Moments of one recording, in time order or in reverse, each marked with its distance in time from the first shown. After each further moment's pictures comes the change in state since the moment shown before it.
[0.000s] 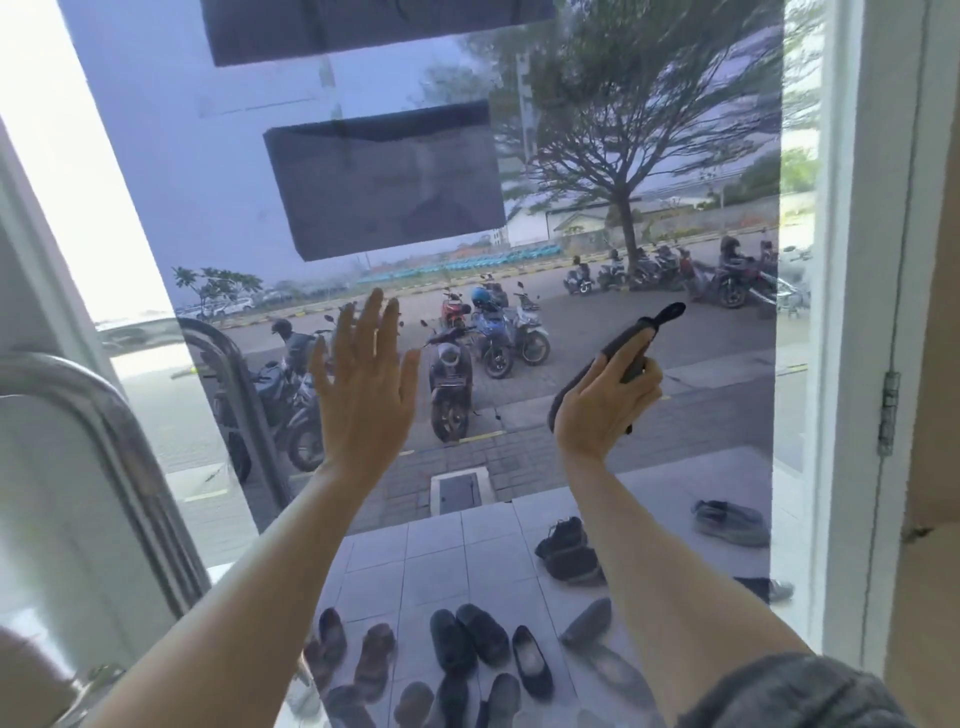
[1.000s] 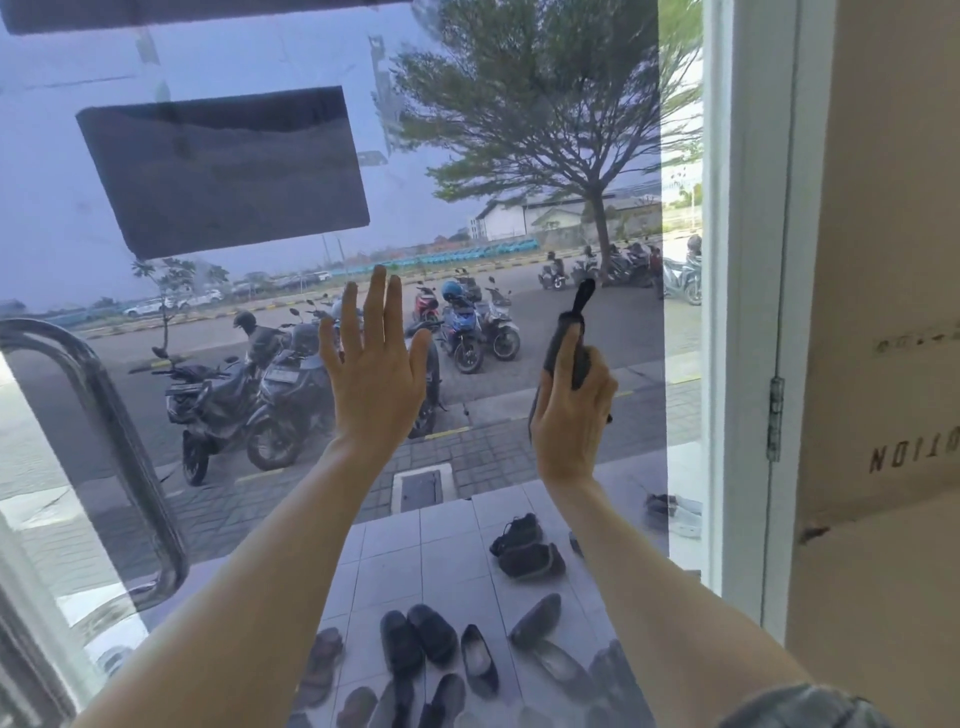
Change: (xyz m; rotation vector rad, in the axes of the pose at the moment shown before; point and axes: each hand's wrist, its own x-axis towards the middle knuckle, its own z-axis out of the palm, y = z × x) left_hand 0.022 0.132 0.043 -0.013 -0.040 -0.040; right_hand 0.061 0.099 -0.021 -0.065 -0.026 -0.440
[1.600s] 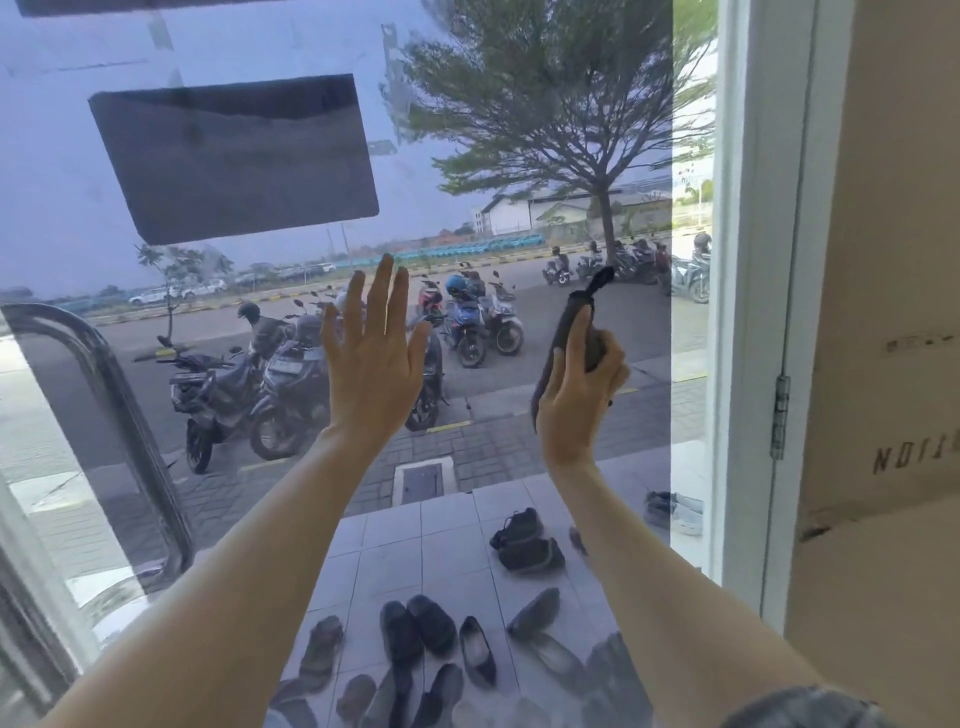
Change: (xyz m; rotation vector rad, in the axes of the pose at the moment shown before) left_hand 0.001 -0.010 -0.011 0.001 -0.009 0.078; right_hand 0.012 -0.013 -0.003 0.220 0.048 0.078
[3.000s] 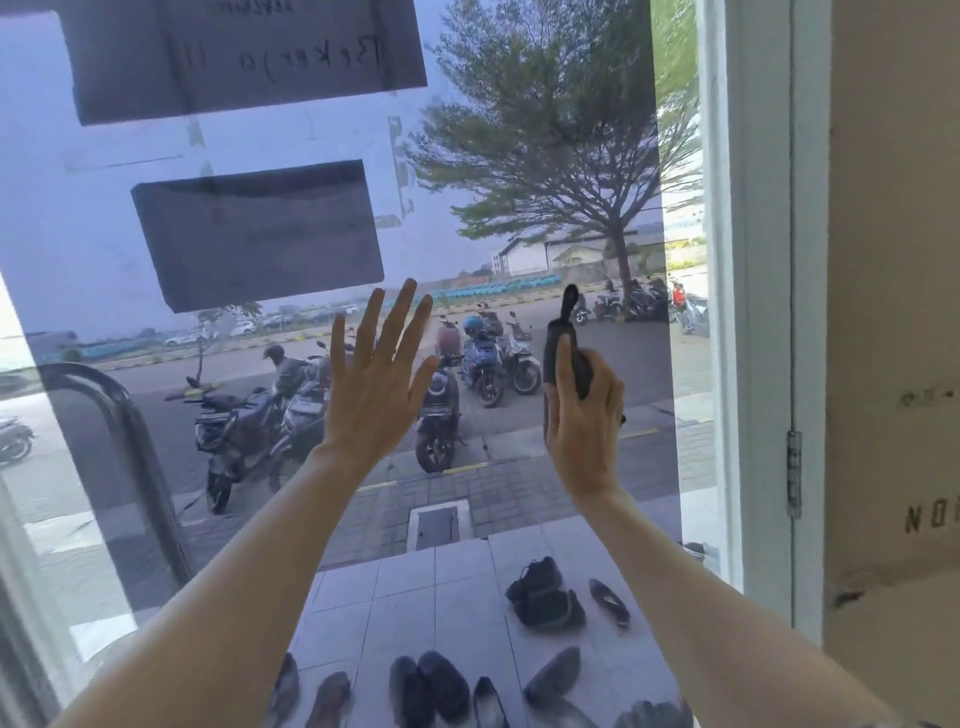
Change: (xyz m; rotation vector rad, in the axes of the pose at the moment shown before) left_hand 0.036 -0.006 -0.008 0.158 0.022 0.188; right_hand 0.034 0.013 -0.004 -0.103 -0.095 -0.295
